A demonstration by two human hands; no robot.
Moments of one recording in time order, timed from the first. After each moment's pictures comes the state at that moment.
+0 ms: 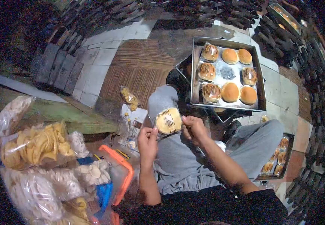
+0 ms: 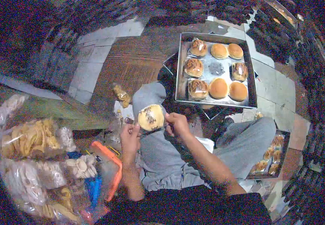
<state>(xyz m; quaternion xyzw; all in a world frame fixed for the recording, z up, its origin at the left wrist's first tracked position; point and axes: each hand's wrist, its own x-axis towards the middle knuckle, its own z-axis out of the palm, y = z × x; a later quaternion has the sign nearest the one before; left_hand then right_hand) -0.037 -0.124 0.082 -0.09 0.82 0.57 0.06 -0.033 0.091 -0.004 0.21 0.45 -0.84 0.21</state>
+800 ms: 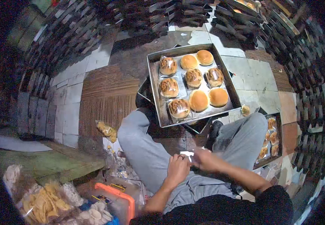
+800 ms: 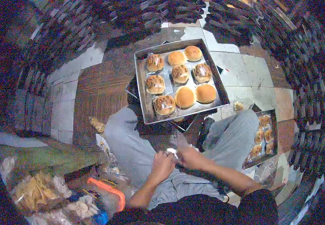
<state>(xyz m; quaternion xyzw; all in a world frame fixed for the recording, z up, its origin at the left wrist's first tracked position) 0.014 -0.011 0.003 0.42 0.86 0.20 0.21 0.085 0.173 0.022 0.08 0.88 -0.46 0.09</state>
